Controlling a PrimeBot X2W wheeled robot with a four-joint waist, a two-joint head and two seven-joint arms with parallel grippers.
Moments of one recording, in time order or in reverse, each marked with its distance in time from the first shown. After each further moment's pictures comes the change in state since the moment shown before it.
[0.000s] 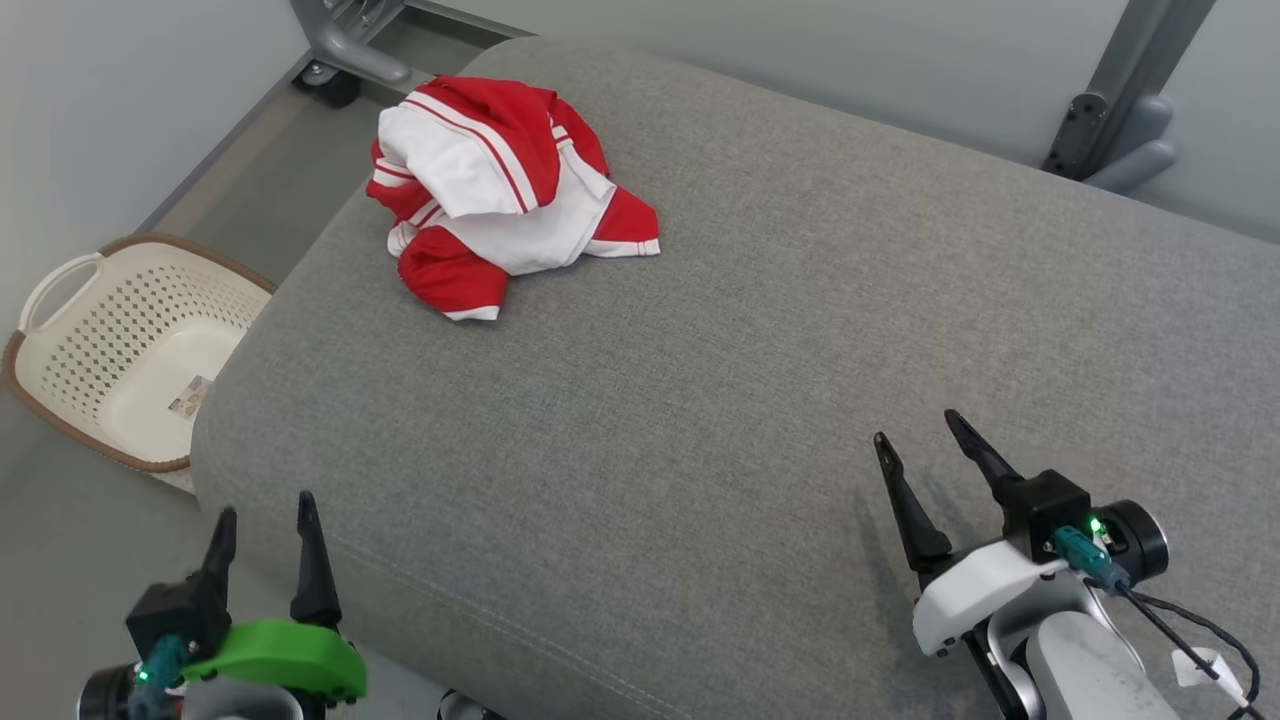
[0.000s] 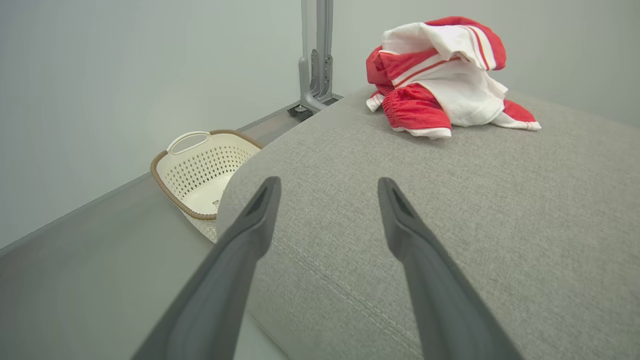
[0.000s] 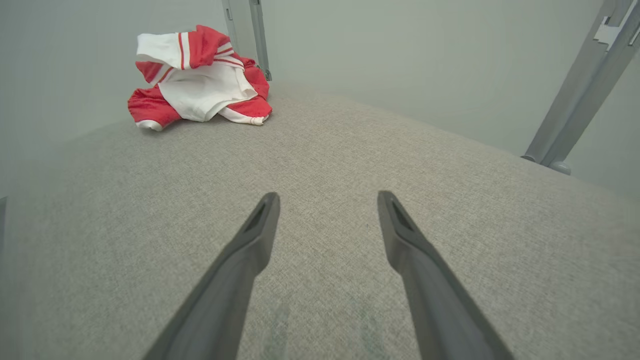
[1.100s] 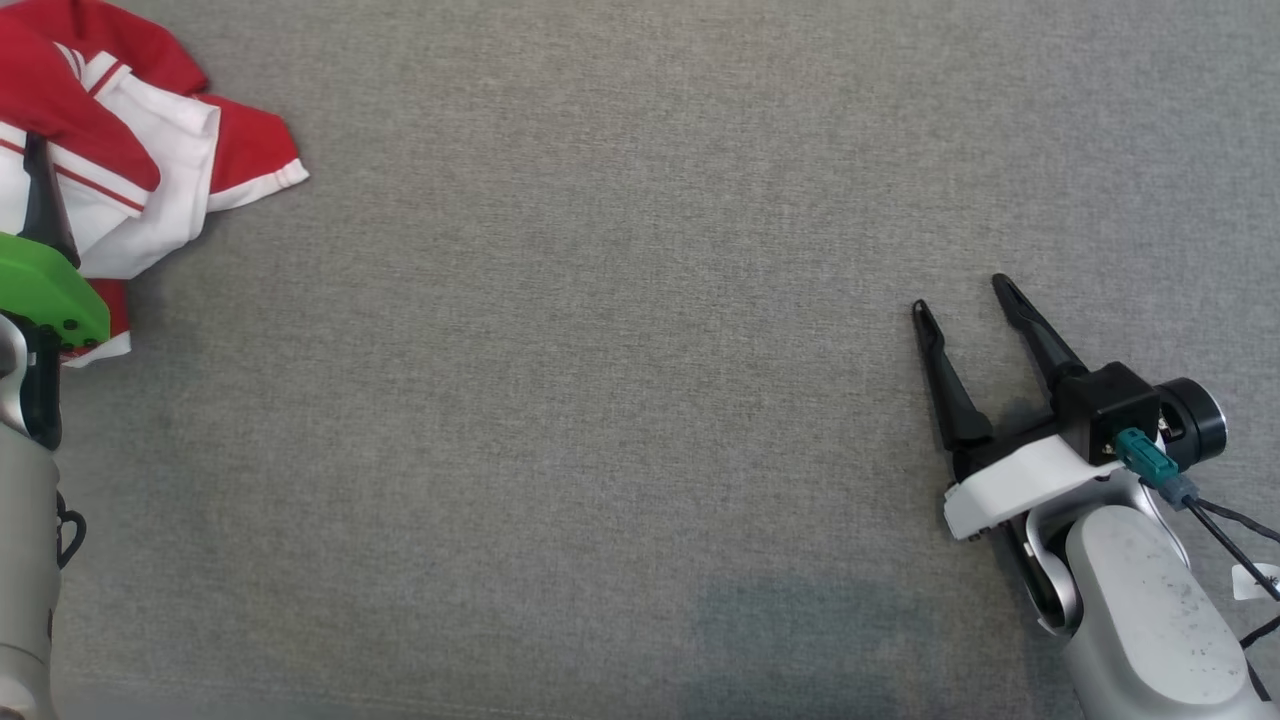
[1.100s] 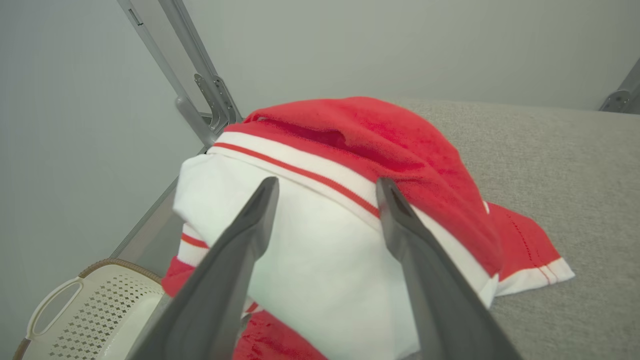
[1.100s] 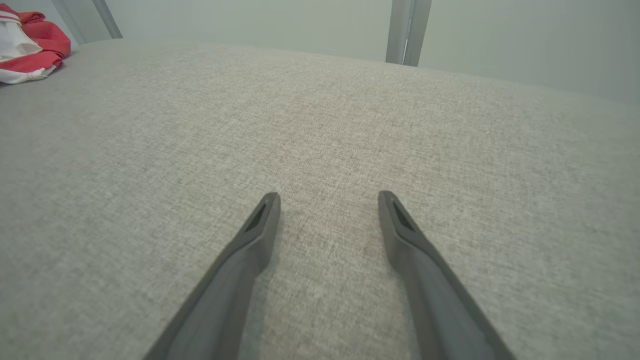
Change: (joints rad) left arm -0.838 0.338 -0.148 0.636 -0.156 -0.067 0.043; right arm -0.129 -0.065 -0.023 -0.086 0.007 0.000 -0.001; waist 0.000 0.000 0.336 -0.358
